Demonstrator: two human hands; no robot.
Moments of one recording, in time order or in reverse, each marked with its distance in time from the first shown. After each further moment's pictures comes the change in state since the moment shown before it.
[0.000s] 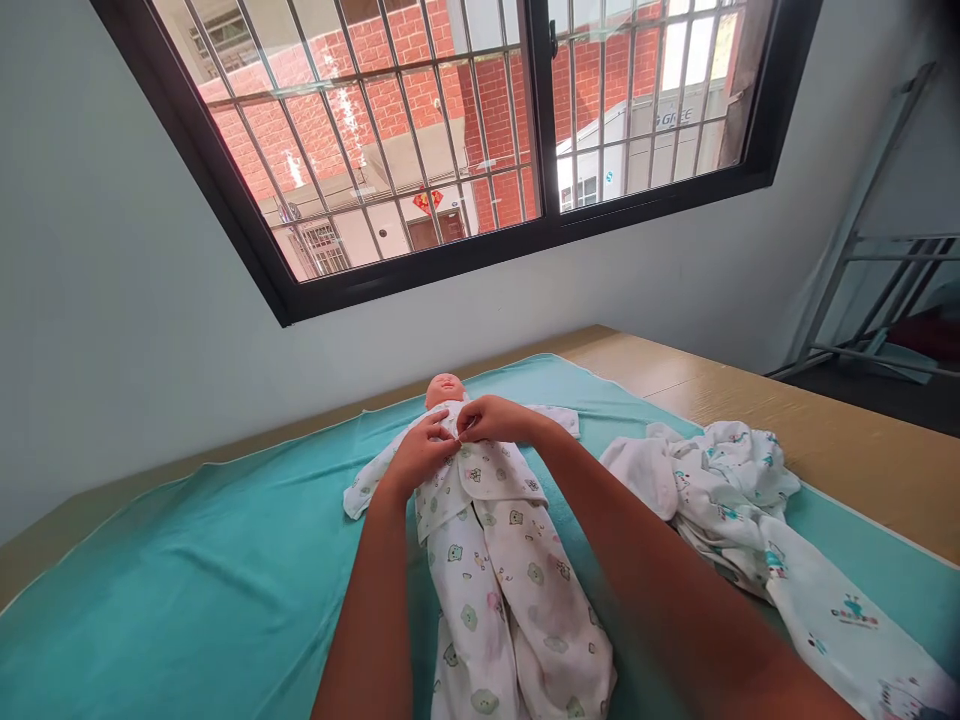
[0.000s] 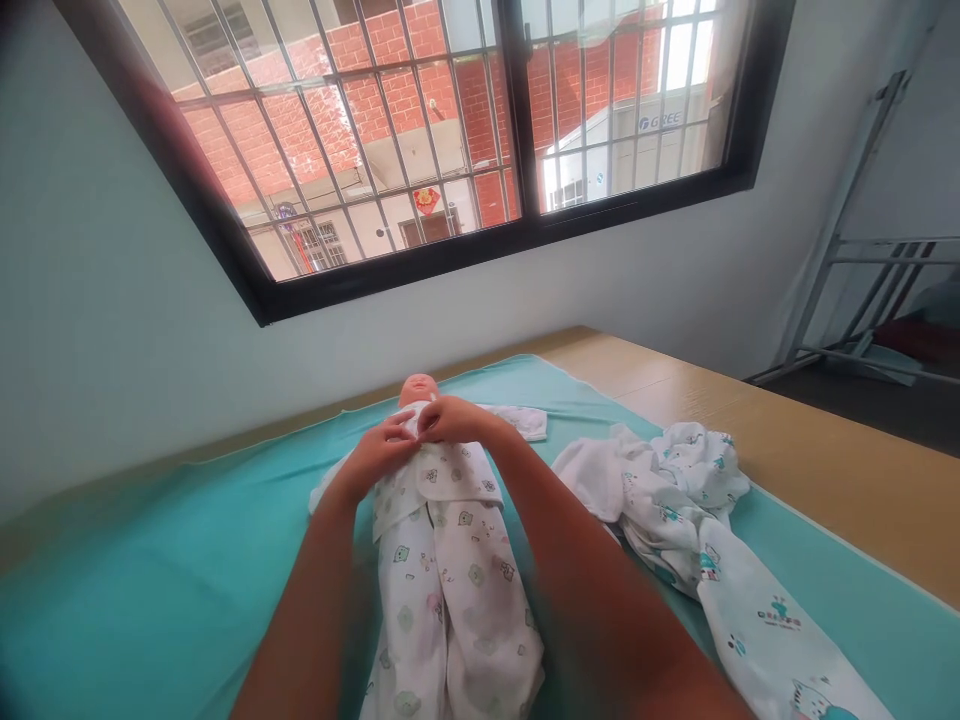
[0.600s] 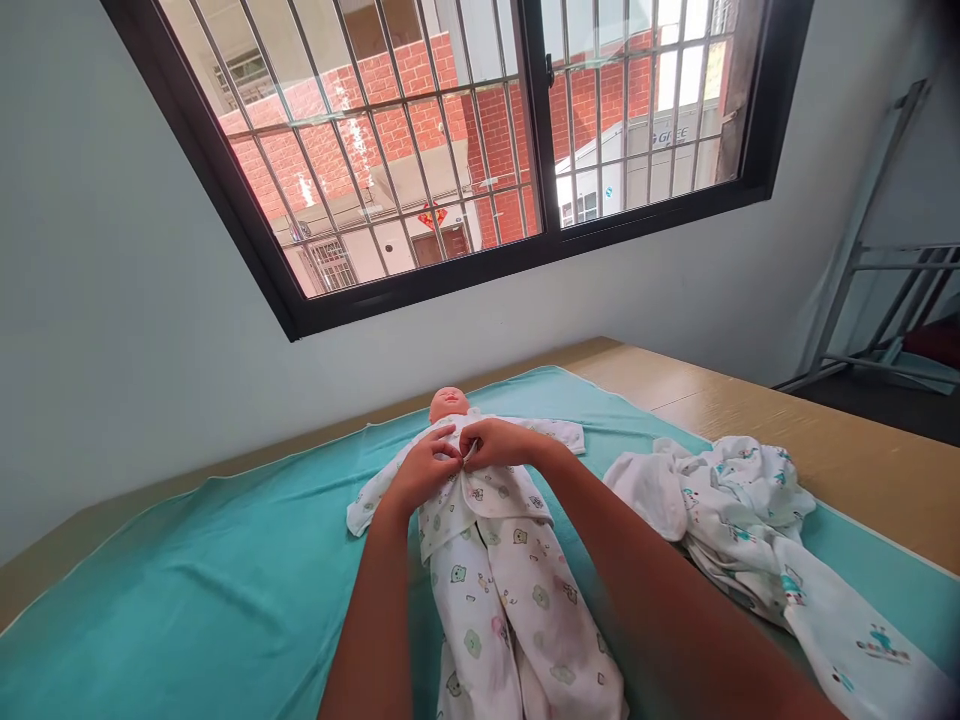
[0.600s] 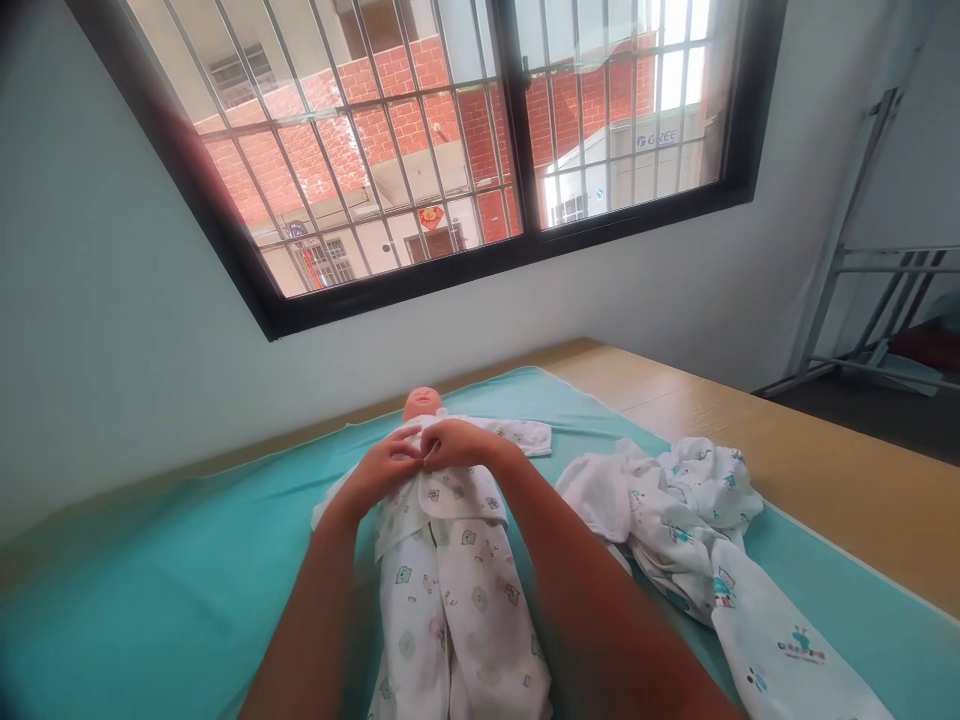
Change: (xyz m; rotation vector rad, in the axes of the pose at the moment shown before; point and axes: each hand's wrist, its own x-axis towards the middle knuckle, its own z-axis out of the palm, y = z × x) left_hand 0.004 -0.005 0.001 0.016 -0.016 0.092; right_hand 0.002 0.004 0.010 -0.129 -0.013 -0.047
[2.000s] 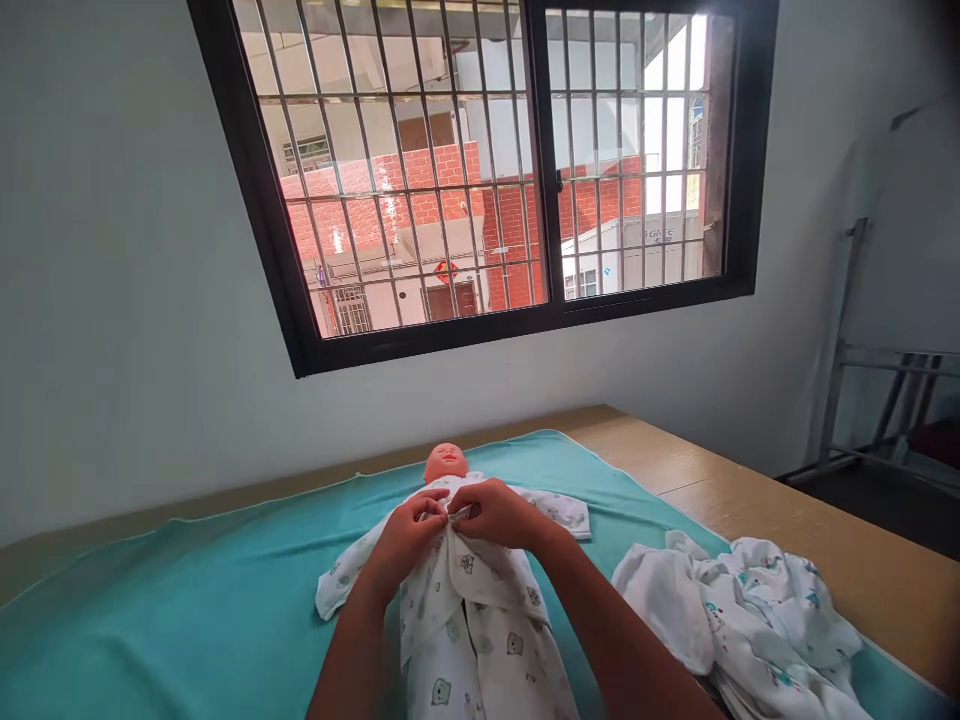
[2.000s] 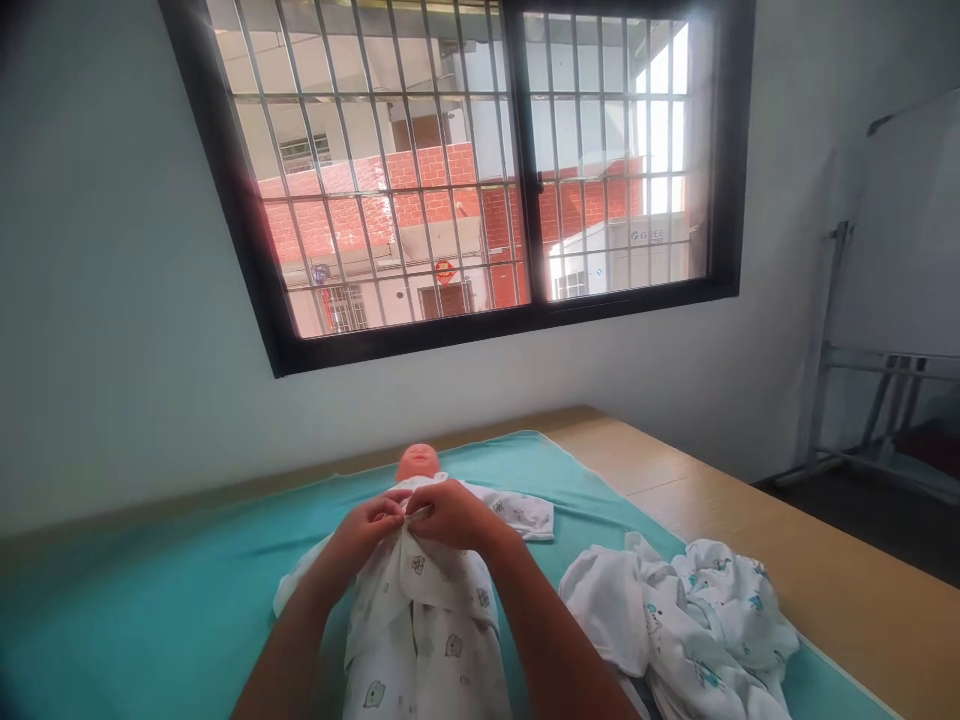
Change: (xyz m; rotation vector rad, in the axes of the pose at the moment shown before) left_hand 0.001 -0.006 -0.001 -0.229 0.116 -0.029; right_hand -0.004 -0.007 0.004 0.067 0.246 -0.084
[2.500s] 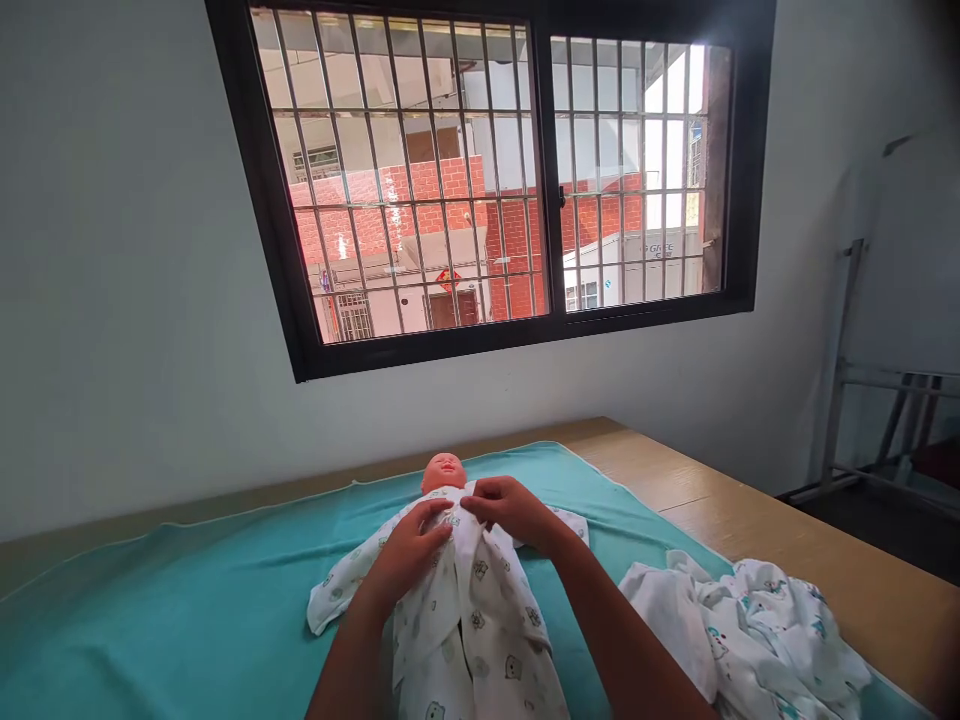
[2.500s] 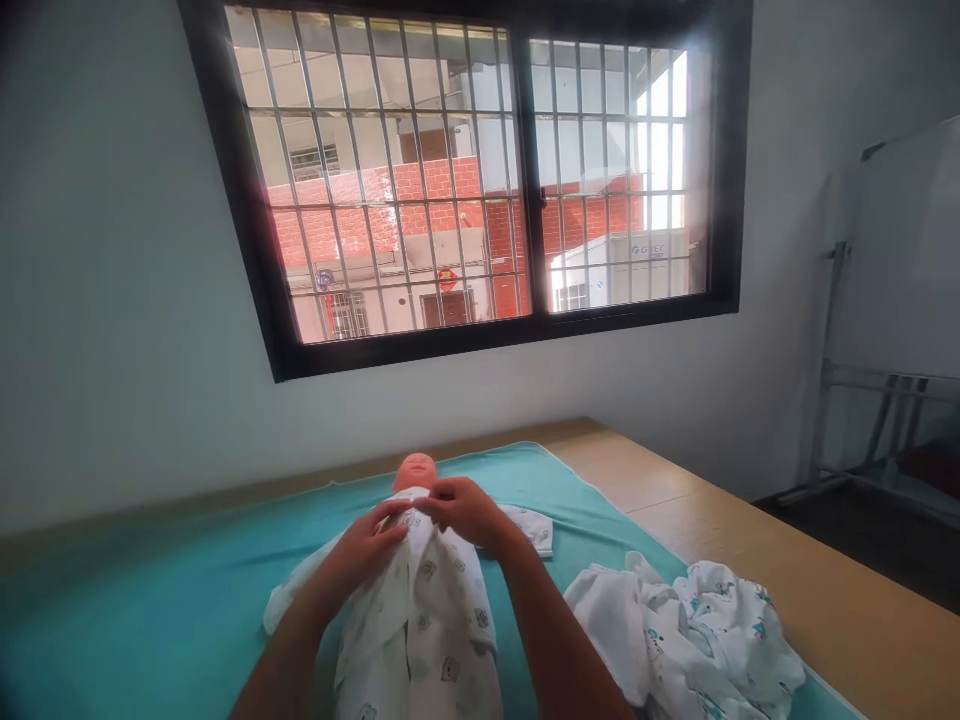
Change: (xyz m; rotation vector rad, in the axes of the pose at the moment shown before) left_hand 0.005 -0.003 0.007 0.019 -0.012 0.008; right_hand 0.002 0.005 -0.022 0.242 0.008 0.170
